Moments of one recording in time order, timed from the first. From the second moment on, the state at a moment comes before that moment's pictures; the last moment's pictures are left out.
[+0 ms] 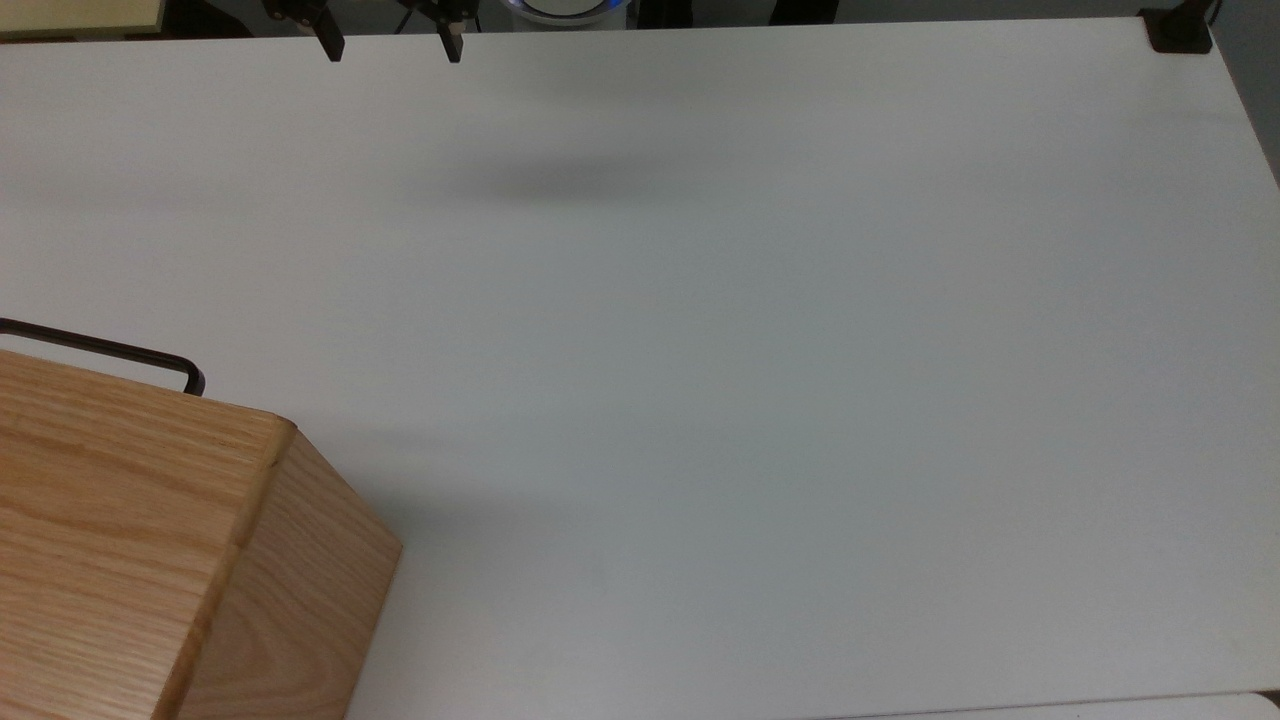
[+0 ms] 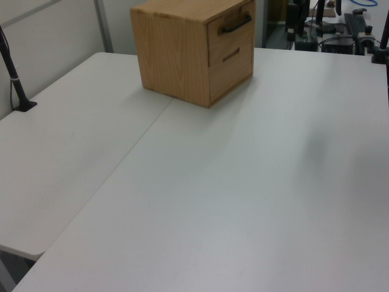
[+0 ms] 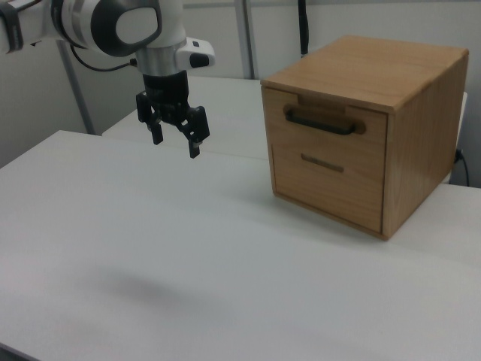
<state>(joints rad) -0.01 0.03 -0.16 -1.58 0.10 1.62 -0.11</state>
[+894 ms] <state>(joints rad) -0.05 0.09 -0.17 -1.58 0.19 1.84 0.30</state>
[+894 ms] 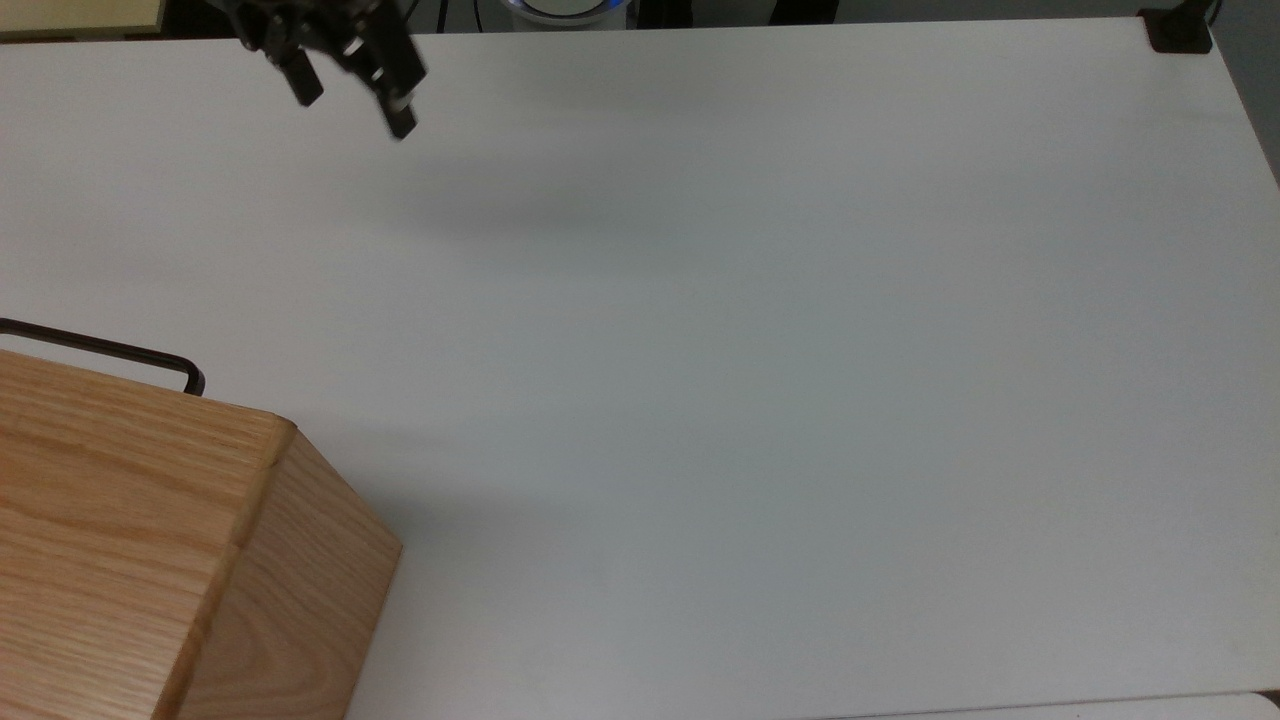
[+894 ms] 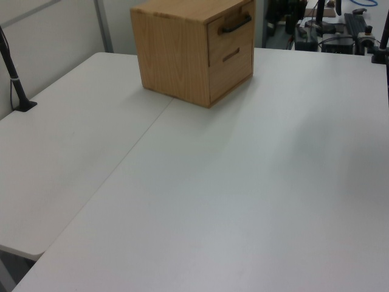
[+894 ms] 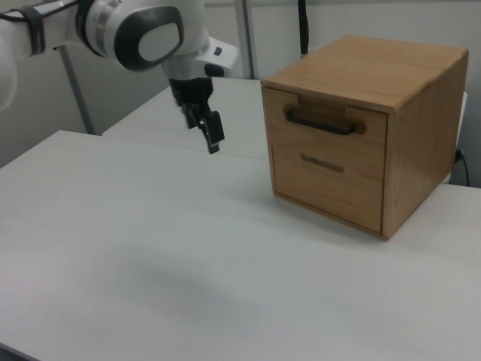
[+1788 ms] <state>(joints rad) -0.15 0.24 -0.18 -1.57 0.20 2.45 1.08</state>
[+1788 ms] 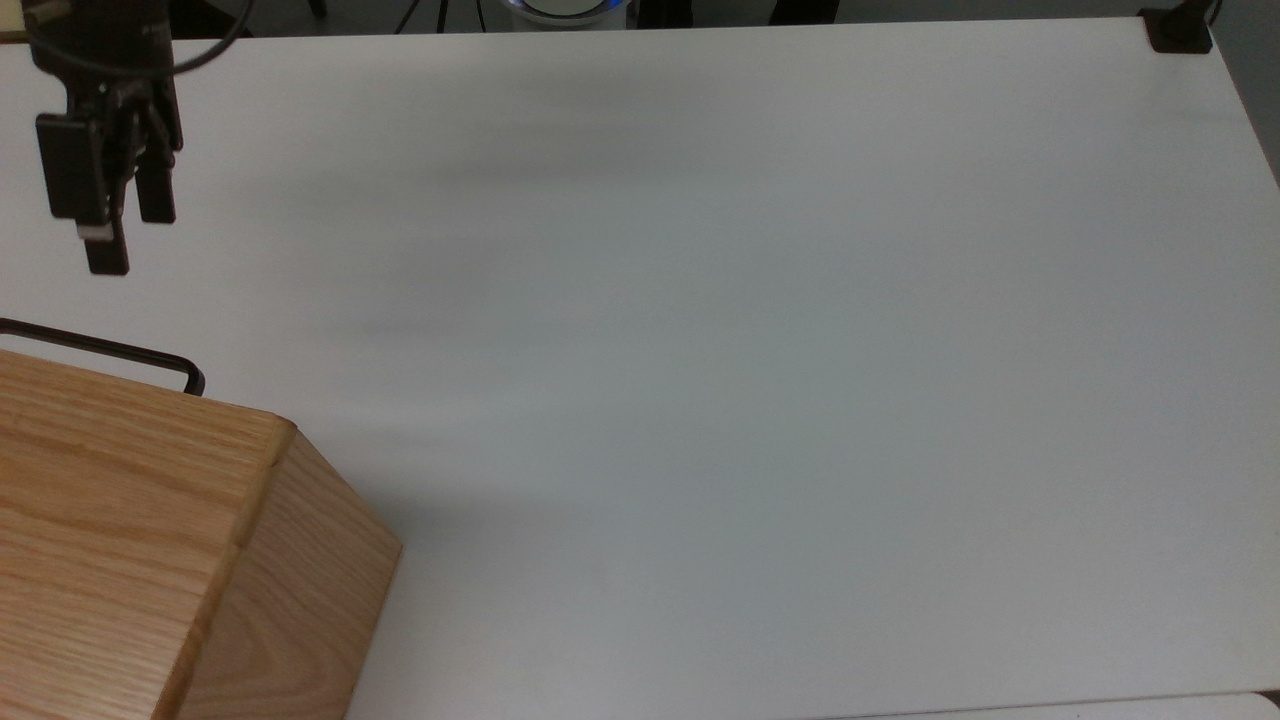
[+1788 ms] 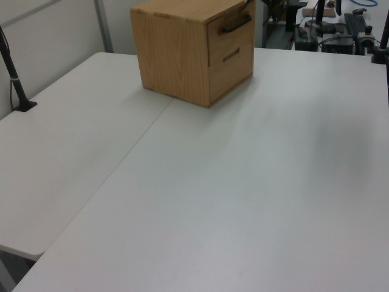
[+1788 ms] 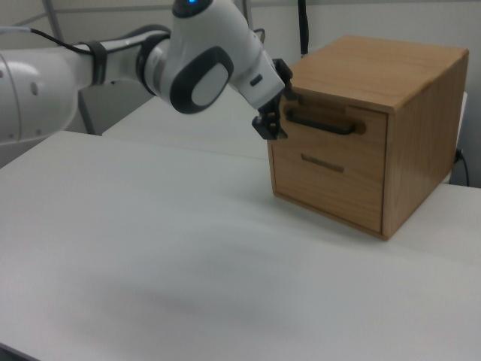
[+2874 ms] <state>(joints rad) -0.17 0.35 -0.18 -1.56 0.23 2.66 1.09</state>
